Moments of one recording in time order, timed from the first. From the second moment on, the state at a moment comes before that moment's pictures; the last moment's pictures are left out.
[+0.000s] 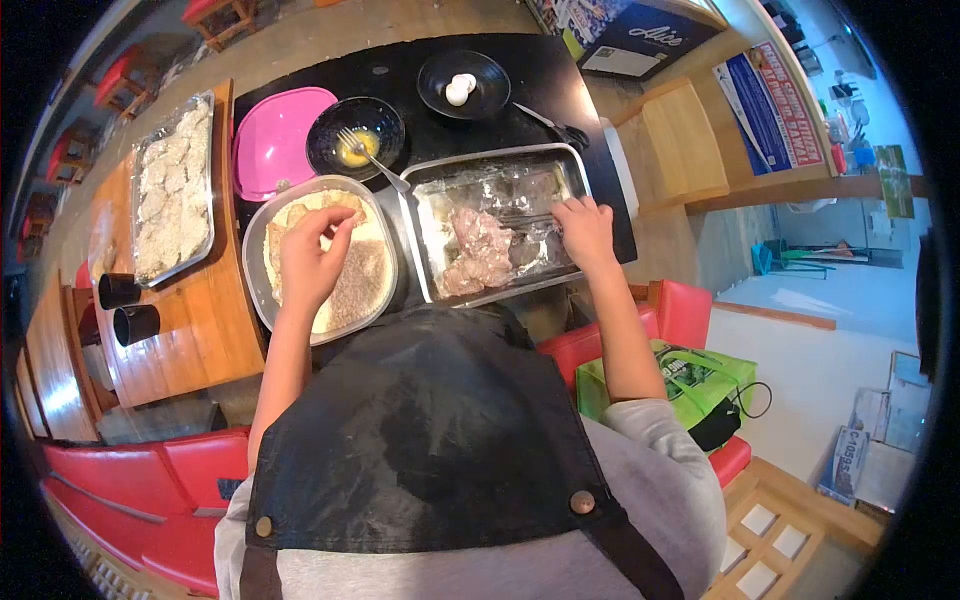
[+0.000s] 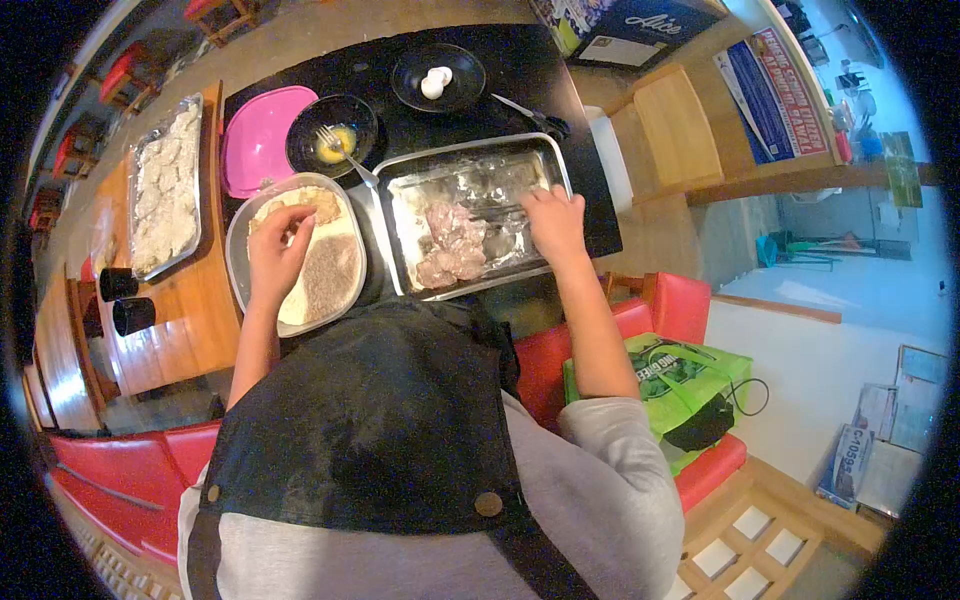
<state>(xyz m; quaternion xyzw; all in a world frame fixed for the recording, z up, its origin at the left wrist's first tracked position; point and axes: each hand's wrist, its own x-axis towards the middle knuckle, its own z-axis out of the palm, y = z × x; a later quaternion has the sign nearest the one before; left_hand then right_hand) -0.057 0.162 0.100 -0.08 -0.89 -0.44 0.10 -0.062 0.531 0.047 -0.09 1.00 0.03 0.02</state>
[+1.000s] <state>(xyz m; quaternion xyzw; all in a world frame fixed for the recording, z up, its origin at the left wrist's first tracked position) -0.004 0.115 0.099 0.12 -0.87 -0.46 0.14 -0.140 0.493 0.106 -0.54 0.83 0.11 -0.03</state>
